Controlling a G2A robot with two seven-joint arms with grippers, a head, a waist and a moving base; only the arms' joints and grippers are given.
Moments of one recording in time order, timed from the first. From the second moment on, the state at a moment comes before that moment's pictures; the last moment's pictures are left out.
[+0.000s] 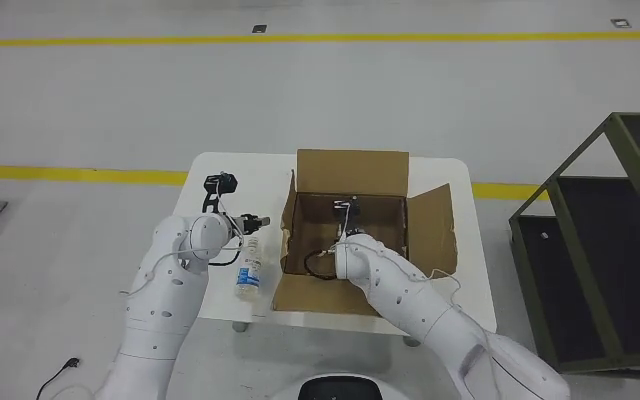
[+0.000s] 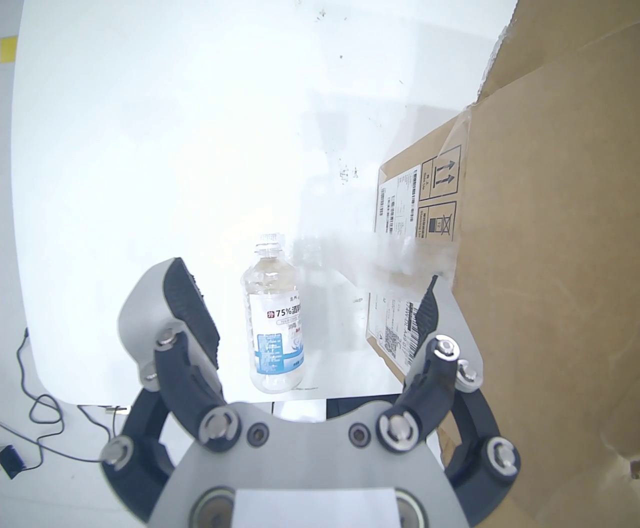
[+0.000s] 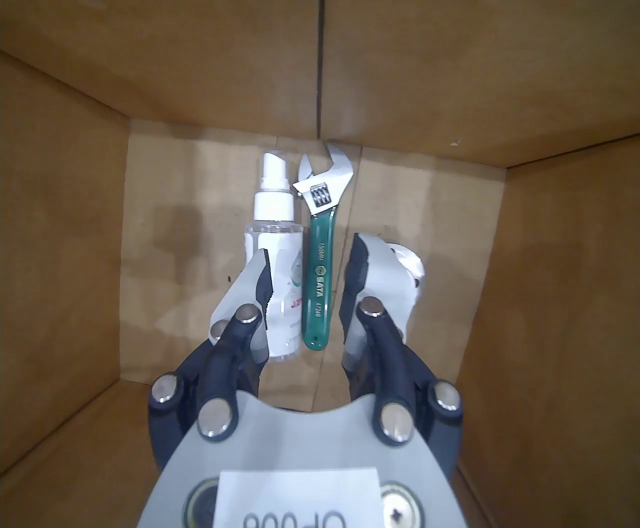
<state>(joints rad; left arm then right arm) 0.87 -1.33 -1.34 -1.34 1.07 0.10 -1.07 -0.59 -1.54 0.55 -0.79 -0.71 0.62 0.59</state>
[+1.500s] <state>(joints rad) 0.87 -1.33 -1.34 -1.34 1.07 0.10 -1.07 -0.42 -1.73 0.64 -0.42 -0.55 0.42 0.41</state>
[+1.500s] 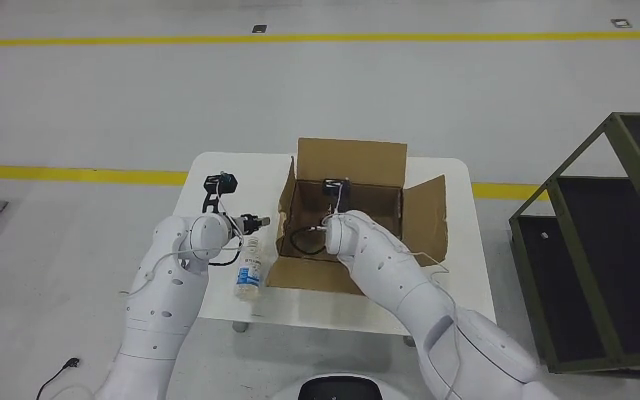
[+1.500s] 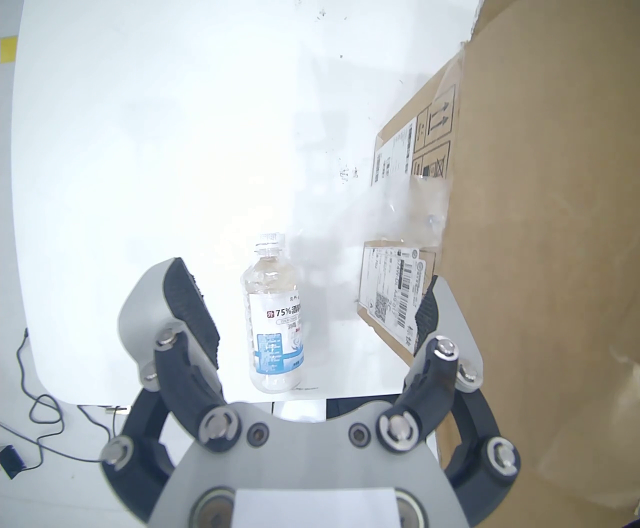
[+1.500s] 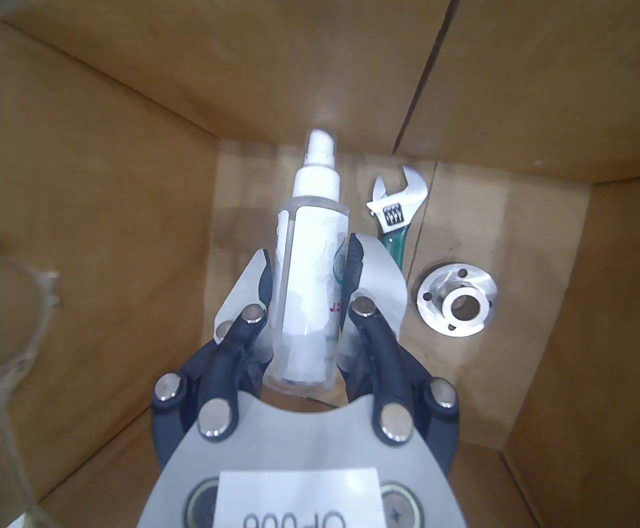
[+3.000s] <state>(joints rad) 0.87 -1.33 -1.34 -1.34 1.07 0.10 -1.07 -0.55 -1.69 0.73 -0.55 -0.74 0.47 0.54</state>
